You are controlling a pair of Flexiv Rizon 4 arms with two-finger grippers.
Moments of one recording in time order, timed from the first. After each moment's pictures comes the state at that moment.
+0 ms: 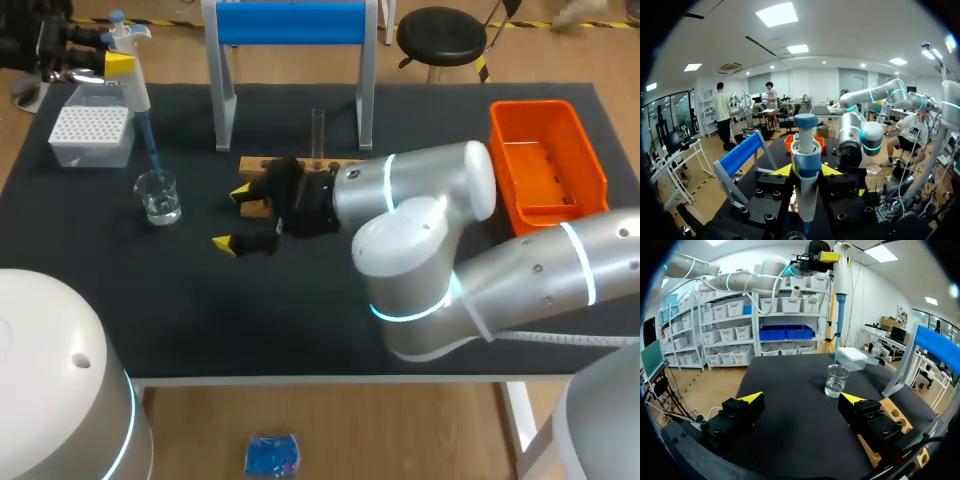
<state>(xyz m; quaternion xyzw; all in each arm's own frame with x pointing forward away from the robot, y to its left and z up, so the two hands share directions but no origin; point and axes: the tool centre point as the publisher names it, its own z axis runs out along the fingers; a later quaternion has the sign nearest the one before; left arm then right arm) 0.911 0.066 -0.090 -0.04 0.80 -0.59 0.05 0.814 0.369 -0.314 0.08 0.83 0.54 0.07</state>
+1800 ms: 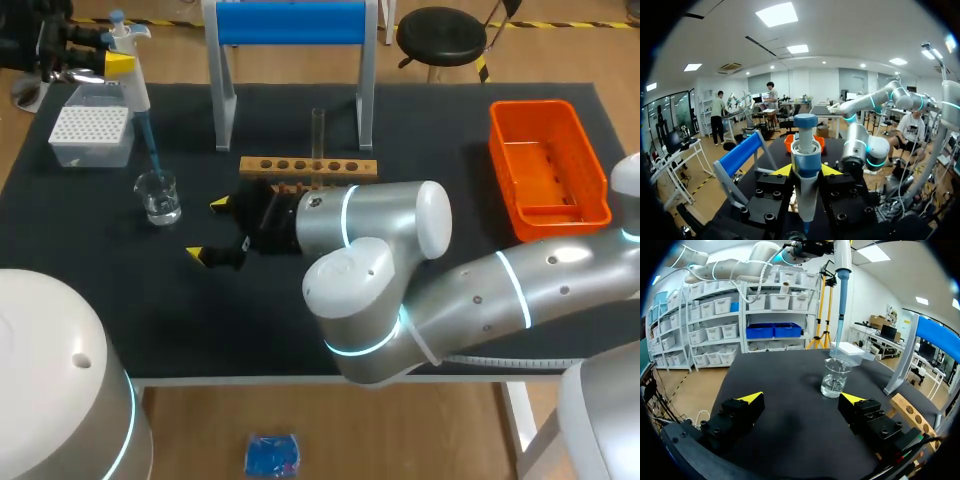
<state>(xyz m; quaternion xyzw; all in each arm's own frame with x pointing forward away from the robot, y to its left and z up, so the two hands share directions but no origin) 0.911 0.066 -0.090 -0.04 0.80 -0.59 0.05 0.828 0.407 -0.350 0.12 0.83 0.54 0.11</state>
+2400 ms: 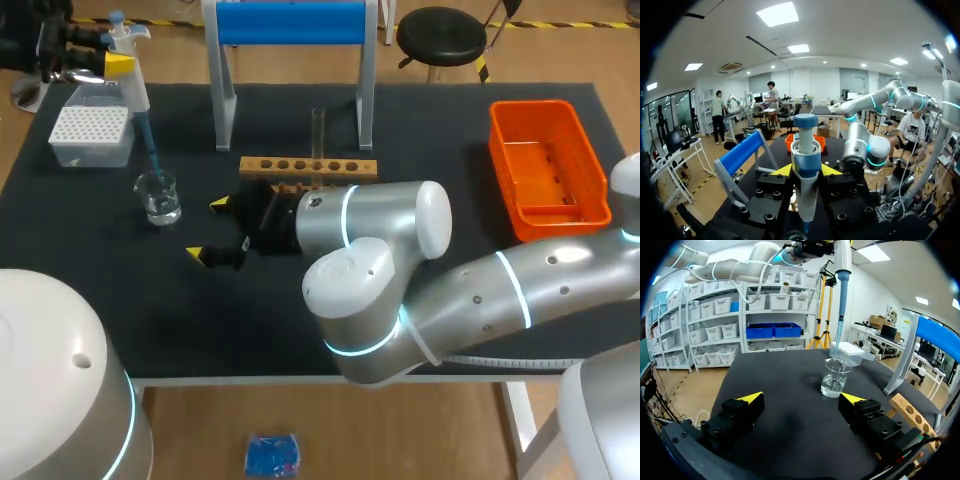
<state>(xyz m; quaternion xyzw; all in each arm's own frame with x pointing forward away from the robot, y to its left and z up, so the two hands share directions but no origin) 0.913 0.068 -0.094 -0.04 0.80 -0.59 0.05 0.828 0.407 -0.350 0.12 0.83 0.54 0.11</state>
